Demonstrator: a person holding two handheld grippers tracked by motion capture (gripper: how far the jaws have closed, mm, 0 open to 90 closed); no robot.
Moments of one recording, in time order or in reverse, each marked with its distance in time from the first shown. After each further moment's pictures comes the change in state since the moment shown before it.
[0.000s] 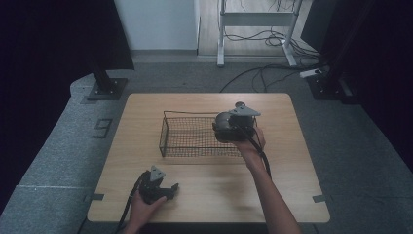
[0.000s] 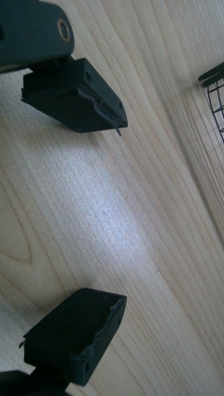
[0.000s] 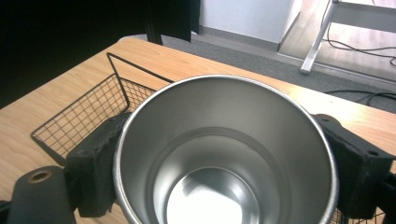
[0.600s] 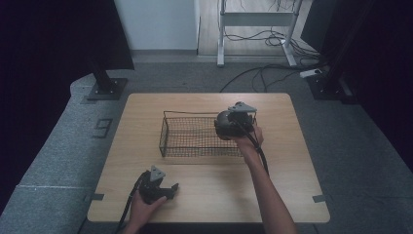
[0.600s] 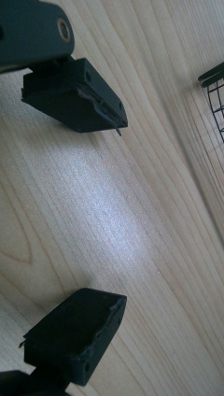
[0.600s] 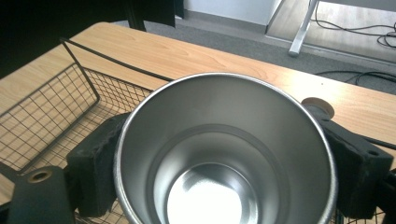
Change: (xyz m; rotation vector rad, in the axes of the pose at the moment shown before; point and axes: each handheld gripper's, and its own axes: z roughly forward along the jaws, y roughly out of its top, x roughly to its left) left arm 0.000 0.000 0.000 0.000 0.000 -0.001; right arm -0.015 -0.007 0.034 0.067 -0.054 0.029
